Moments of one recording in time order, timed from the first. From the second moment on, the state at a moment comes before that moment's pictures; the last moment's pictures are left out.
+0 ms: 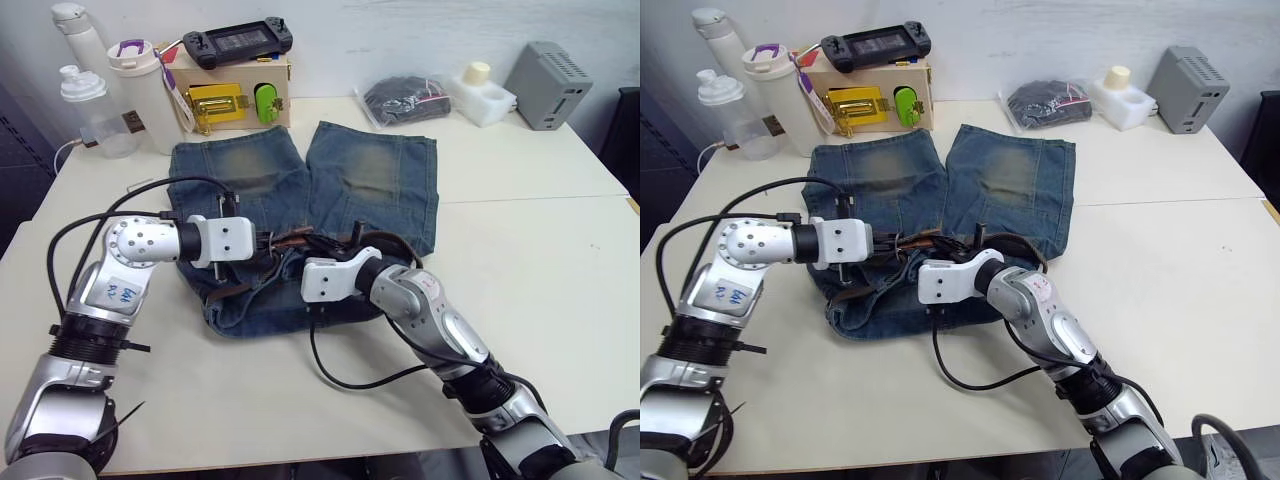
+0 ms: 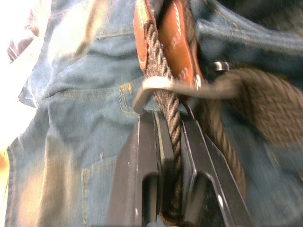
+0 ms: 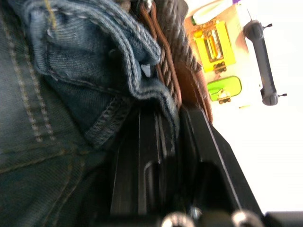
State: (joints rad) left arm -0.61 0.69 -0.14 0.15 0.07 -0.14 -0.93; right arm -0.54 -0.31 0.45 -0.16 -0.67 0.07 0.56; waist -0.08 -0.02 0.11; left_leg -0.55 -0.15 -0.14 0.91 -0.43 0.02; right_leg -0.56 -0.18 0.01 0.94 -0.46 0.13
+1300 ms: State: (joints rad) left arm -0.48 0.47 -0.20 0.08 0.12 -0.11 -0.75; right arm -0.53 -0.53 0.23 -0.41 -0.13 0.53 0.84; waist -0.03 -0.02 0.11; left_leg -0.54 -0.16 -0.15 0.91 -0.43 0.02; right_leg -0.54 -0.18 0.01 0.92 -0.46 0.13
